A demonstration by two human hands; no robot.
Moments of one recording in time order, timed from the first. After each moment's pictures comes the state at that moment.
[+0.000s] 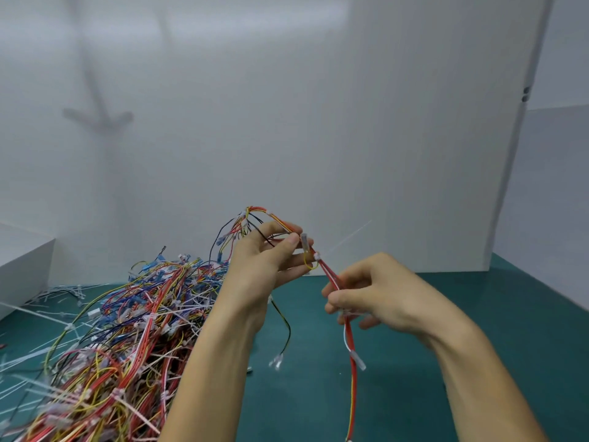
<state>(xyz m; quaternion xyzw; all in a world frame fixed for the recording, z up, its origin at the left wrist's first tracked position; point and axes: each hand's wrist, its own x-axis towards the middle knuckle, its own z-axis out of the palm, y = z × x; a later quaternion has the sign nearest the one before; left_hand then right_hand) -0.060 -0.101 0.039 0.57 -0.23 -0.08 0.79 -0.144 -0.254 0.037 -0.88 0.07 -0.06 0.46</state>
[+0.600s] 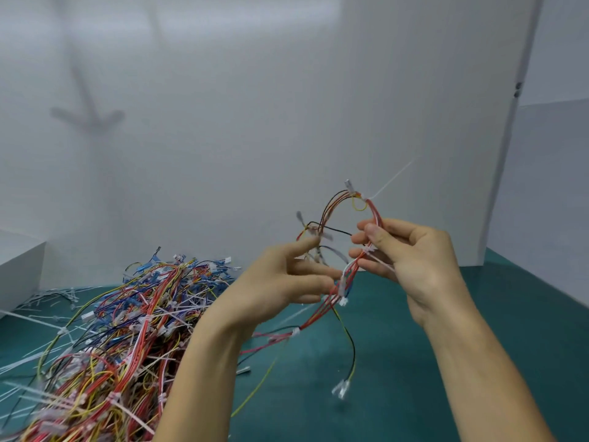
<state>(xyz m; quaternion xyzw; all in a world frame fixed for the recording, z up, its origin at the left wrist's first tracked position) -0.061 -0.097 0.034 0.69 -0.36 -0.20 0.59 -0.139 -0.262 0.042 -0.62 0.07 -0.34 0.70</state>
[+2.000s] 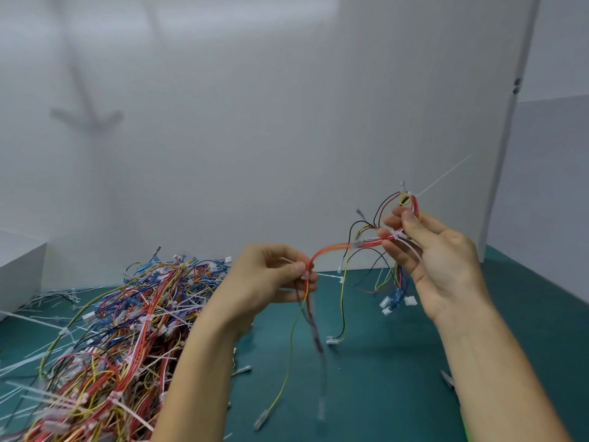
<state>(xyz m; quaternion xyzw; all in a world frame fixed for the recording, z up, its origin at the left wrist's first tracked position) -0.048 -0.093 0.026 0.69 -0.27 -0.15 0.65 -0.143 -0.286 0.039 -0.48 0.08 -0.37 0.79</state>
